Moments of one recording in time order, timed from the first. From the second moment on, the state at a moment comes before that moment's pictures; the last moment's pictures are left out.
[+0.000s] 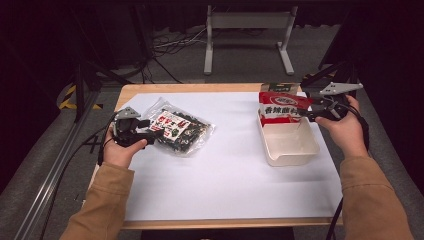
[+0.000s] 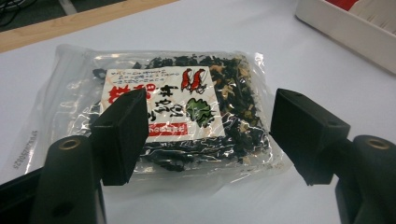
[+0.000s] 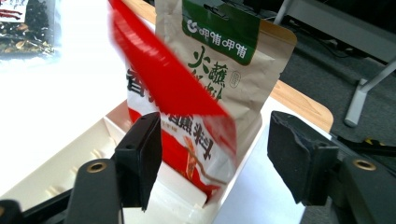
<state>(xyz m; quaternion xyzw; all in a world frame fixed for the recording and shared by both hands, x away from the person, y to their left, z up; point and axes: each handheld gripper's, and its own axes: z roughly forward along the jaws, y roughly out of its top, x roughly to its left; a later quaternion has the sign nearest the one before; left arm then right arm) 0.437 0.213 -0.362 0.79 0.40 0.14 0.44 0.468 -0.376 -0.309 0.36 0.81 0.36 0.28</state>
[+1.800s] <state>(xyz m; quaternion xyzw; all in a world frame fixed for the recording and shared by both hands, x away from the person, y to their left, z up) 0.489 0.275 -0.403 0.73 0.54 0.14 0.39 0.381 -0.293 -0.298 0.27 0.84 0.39 0.28</state>
